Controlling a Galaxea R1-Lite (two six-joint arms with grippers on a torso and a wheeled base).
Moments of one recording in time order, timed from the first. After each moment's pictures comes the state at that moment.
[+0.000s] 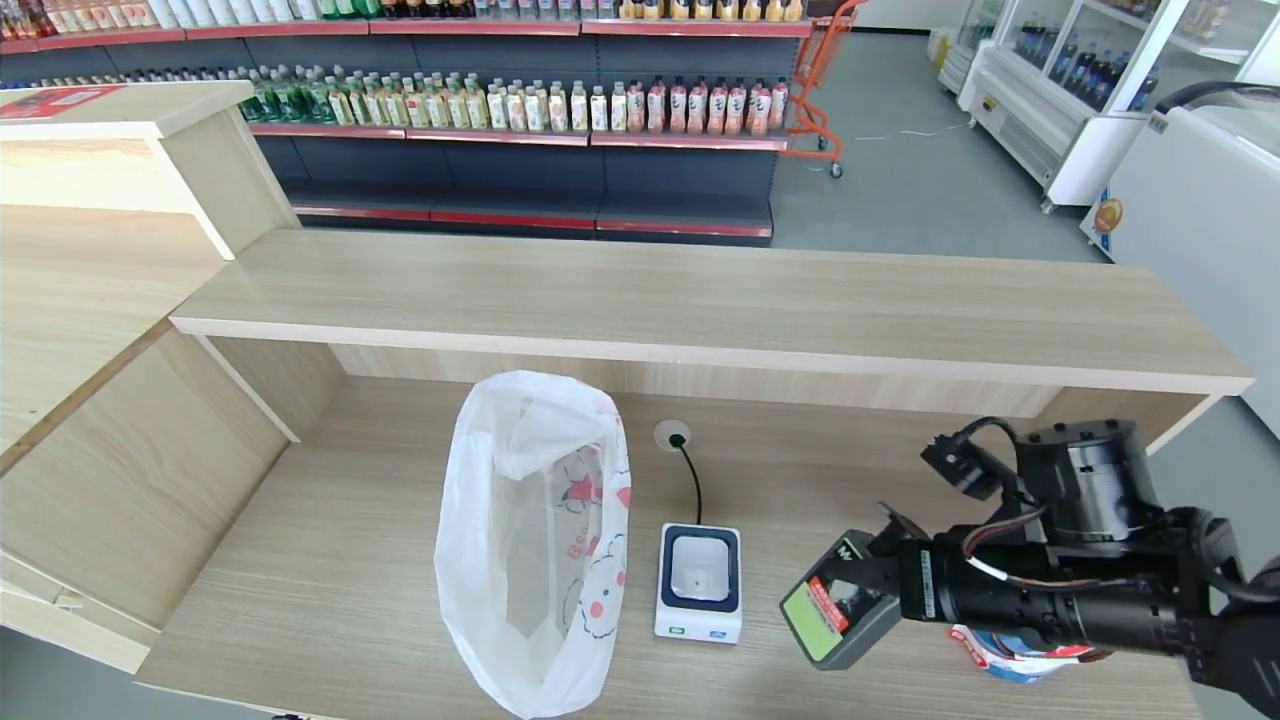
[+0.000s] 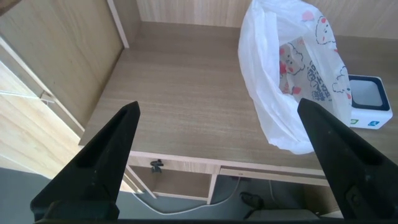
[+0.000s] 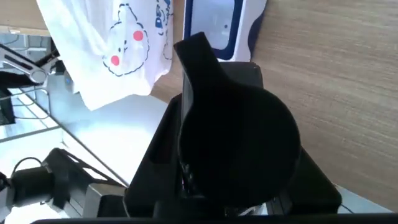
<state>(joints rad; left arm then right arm) 0.00 0.00 0.00 0.00 -0.01 -0.01 0.42 1.66 -0.52 -0.52 0.31 0.44</state>
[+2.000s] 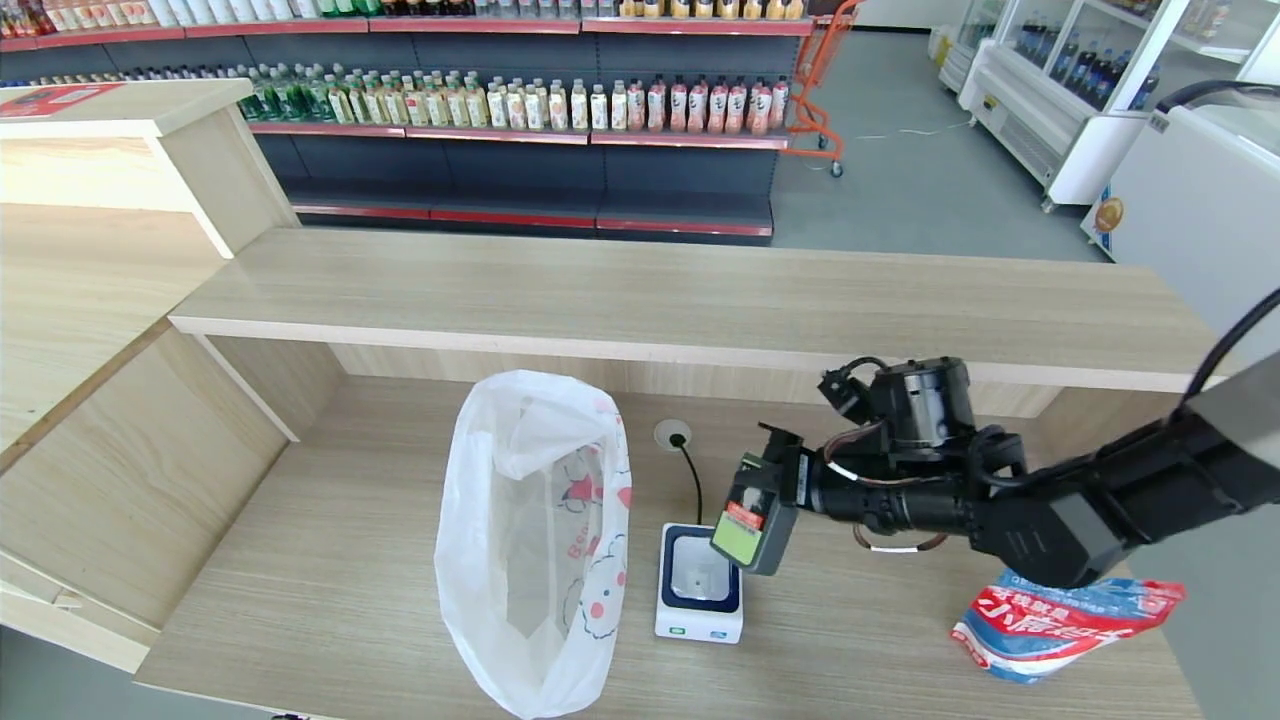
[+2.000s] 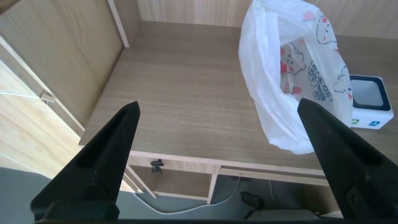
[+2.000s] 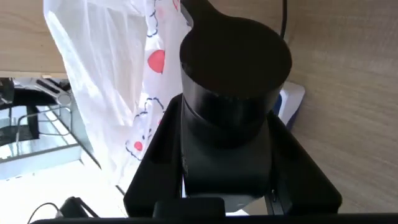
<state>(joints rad) 0.00 0.00 0.00 0.00 -0.01 -0.01 0.45 1.95 -0.87 -0.60 0.32 0.47</state>
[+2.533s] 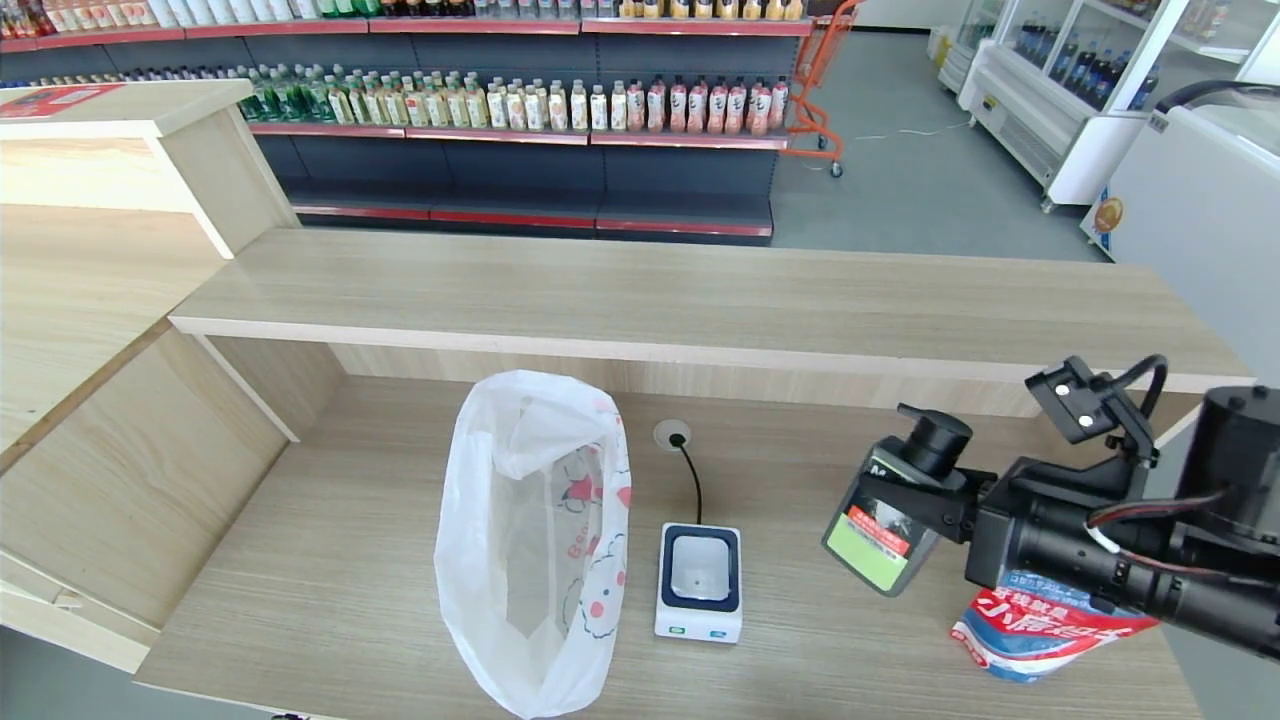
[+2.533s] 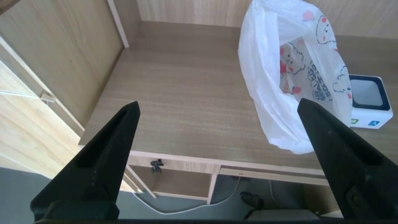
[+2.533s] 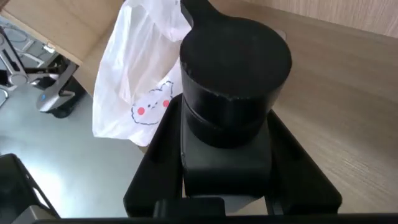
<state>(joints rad) 0.00 0.00 0.00 0.00 -0.01 -0.01 0.37 1.48 -0.37 -0.95 0.38 0.10</state>
